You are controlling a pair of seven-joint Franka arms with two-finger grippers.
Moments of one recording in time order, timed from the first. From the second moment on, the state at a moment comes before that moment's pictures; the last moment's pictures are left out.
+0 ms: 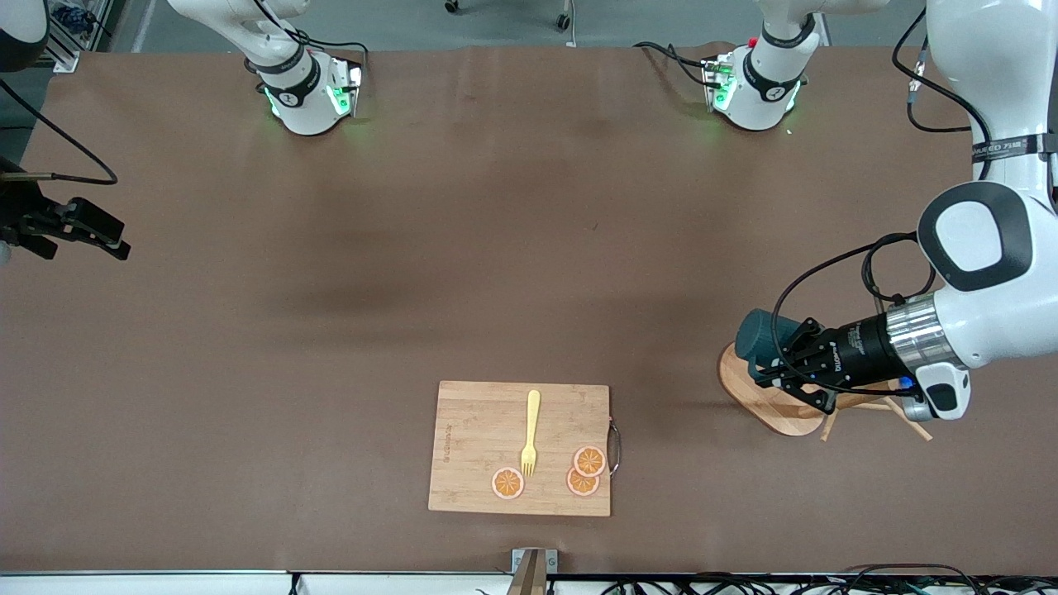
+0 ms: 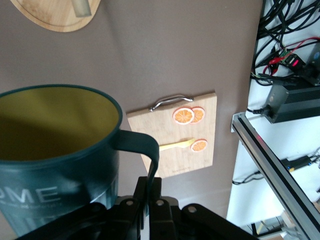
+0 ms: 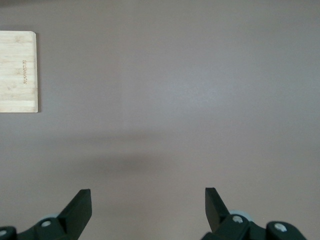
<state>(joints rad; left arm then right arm) -0.09 0.48 0.02 -1.40 -0.72 1.95 -1.17 0.01 0.01 -0.05 -1.61 0.00 1.69 -0.01</state>
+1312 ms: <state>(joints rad) -0.03 0.54 0.02 -1.40 -0.79 2.03 -1.08 0.01 0.01 -0.05 -1.61 0.00 1.69 -0.01</state>
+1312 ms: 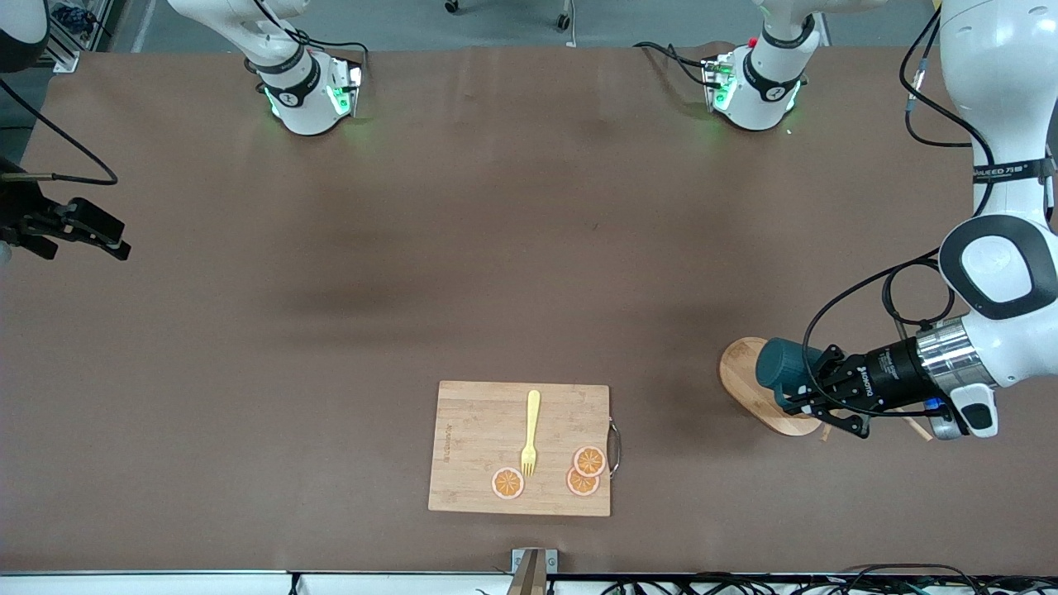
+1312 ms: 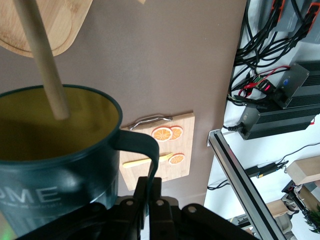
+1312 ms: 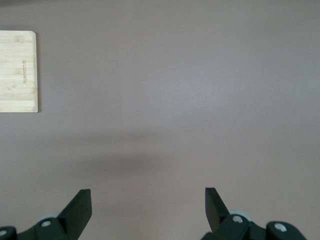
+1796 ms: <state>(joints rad) 0.01 0.54 0.02 -1.40 -0.79 2.05 -1.05 0.01 0.01 -0.05 -1.61 0.00 1.69 -0.01</state>
